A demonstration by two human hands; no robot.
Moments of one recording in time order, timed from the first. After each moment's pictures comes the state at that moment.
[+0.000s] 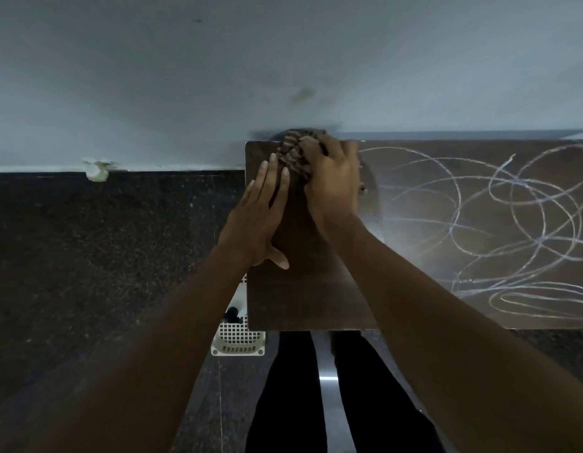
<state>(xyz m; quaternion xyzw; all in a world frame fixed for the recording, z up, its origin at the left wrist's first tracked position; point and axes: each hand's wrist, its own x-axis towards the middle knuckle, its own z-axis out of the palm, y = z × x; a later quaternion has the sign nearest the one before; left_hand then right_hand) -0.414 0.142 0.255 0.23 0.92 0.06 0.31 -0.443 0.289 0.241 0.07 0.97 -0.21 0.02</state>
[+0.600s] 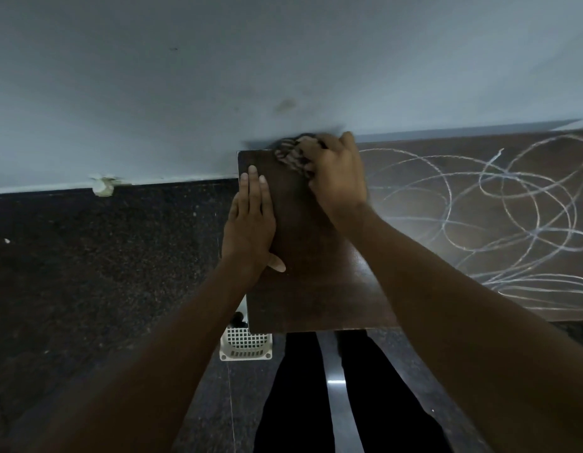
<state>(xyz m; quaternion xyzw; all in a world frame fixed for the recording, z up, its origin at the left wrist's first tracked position) -0.407 0.161 0.266 0.15 0.93 -0.04 0.33 -0.458 0.324 0.251 0.00 0.98 -0.18 0.04</state>
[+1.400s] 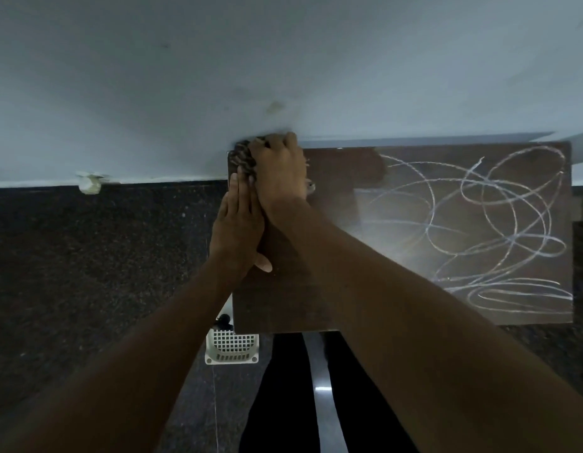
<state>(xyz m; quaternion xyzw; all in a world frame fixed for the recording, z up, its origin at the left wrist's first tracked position) -0.409 0.163 0.262 0.14 0.92 -0.06 0.35 -0.474 0.261 0.249 -0.02 0.98 -0.18 0.08</state>
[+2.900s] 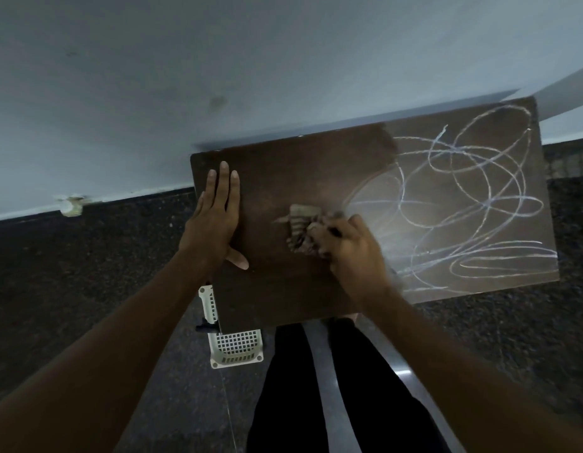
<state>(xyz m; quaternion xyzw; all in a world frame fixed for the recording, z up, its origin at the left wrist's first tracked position) -0.415 0.168 0.272 0.20 0.91 -0.01 0.36 -0.300 0.396 0.244 0.00 0.97 -0.23 0.10</state>
